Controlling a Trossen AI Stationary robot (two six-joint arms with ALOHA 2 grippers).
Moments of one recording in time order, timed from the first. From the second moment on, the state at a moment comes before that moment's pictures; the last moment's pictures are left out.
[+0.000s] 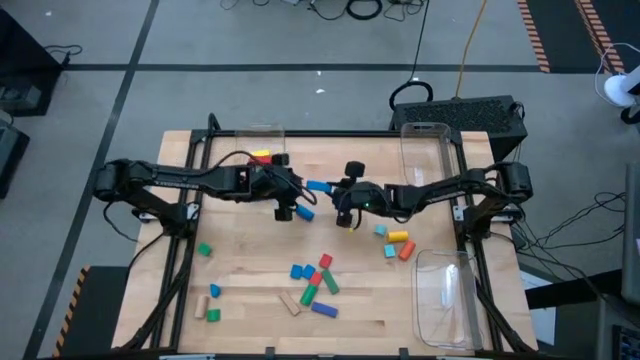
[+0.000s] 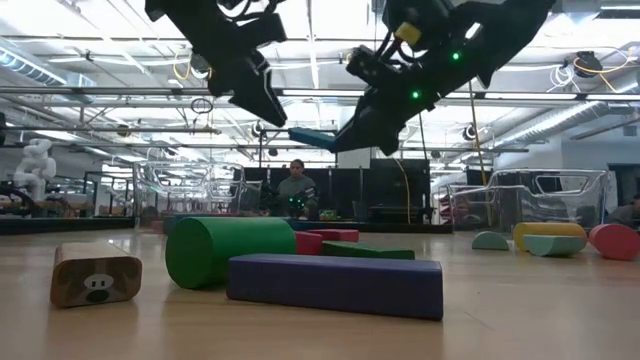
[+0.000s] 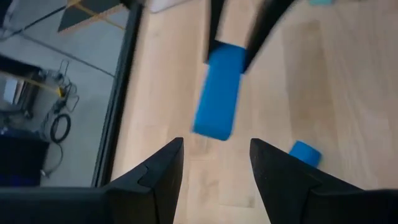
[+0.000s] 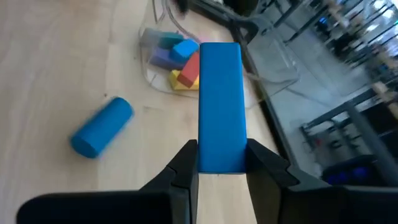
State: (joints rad) left arm 0.08 1.41 1.01 -0.35 -0.30 0.35; right arm -0.04 1.65 0.86 0.32 0.45 -0.40
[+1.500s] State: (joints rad) left arm -0.03 1.40 1.04 -0.51 -0.42 0.16; right arm 0.00 1.65 0.86 0.38 0.45 -0.37
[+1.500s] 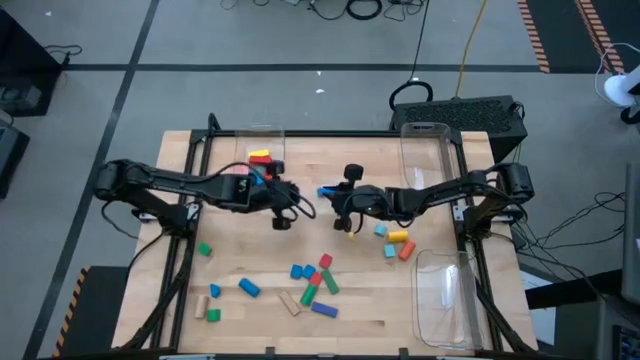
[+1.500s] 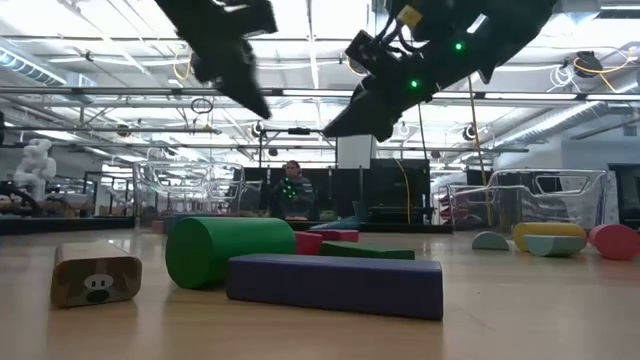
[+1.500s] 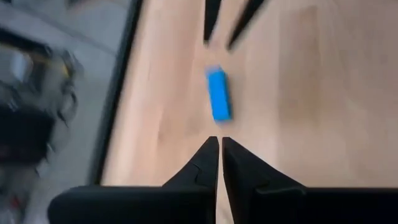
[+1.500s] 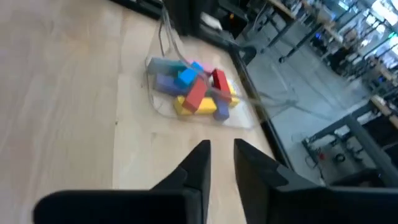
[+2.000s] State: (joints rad) left arm -0.60 1.36 0.96 -0.55 0.43 -0.73; right arm 0.00 1.65 0.86 0.27 0.44 -0.23
